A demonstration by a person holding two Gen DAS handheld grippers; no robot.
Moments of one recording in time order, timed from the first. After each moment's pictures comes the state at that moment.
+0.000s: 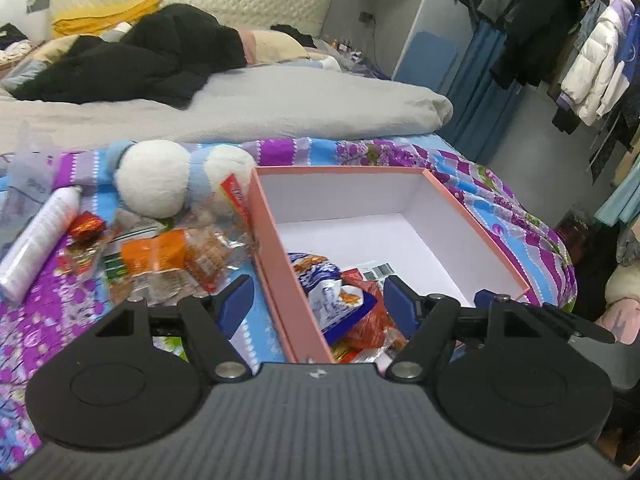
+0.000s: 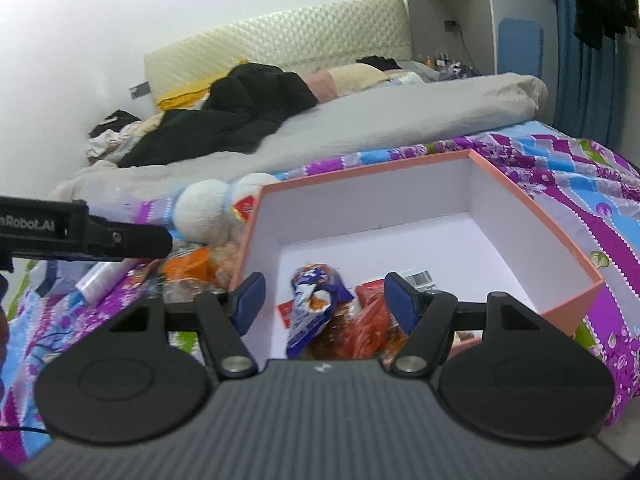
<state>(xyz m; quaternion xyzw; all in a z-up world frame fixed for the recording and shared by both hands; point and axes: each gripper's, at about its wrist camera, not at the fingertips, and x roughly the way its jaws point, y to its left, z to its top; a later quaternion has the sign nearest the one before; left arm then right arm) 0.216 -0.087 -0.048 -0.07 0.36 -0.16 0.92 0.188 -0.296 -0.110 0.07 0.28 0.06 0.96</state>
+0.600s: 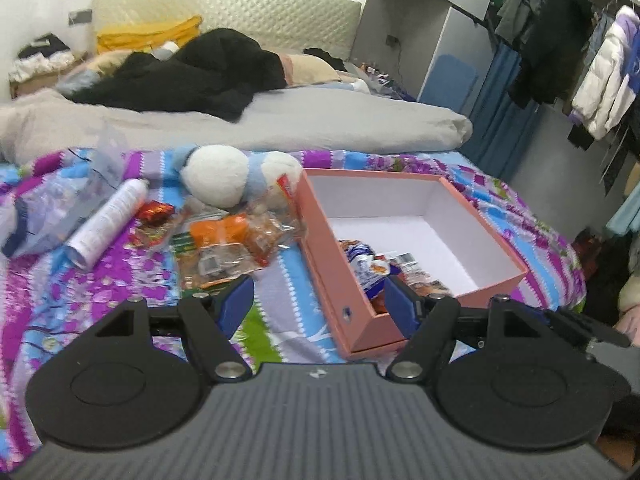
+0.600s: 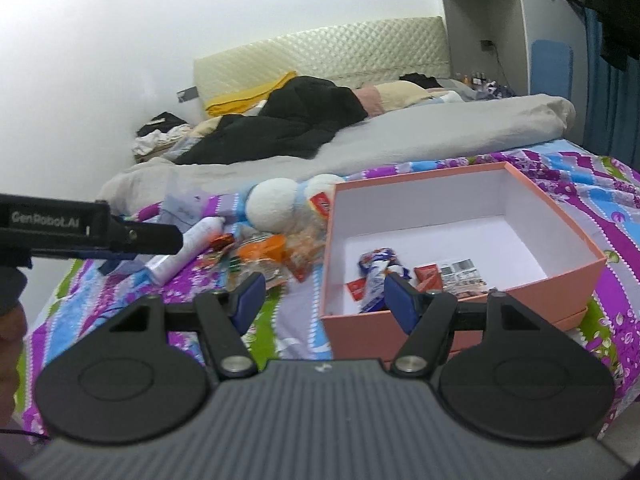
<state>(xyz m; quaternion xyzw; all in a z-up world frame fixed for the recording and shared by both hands) 0.104 -0.035 -0.019 -0.07 0.34 -0.11 0.93 0.105 -0.254 -0.084 0.06 0.26 0.11 0.96</state>
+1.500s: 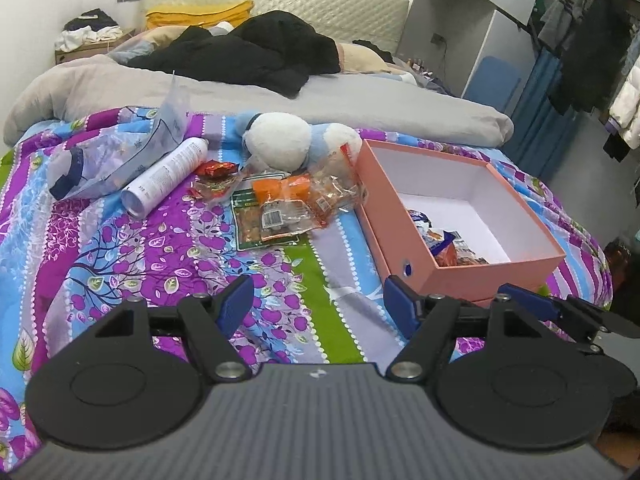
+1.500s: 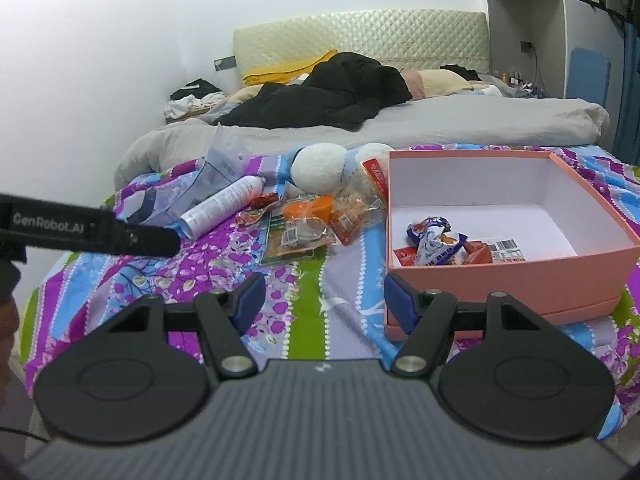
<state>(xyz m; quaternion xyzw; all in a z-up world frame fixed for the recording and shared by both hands) 0.067 0.012 -0.060 -0.09 0.35 -0.05 0.93 0.082 -0.205 -0.111 0.02 0.27 0.16 0.95</state>
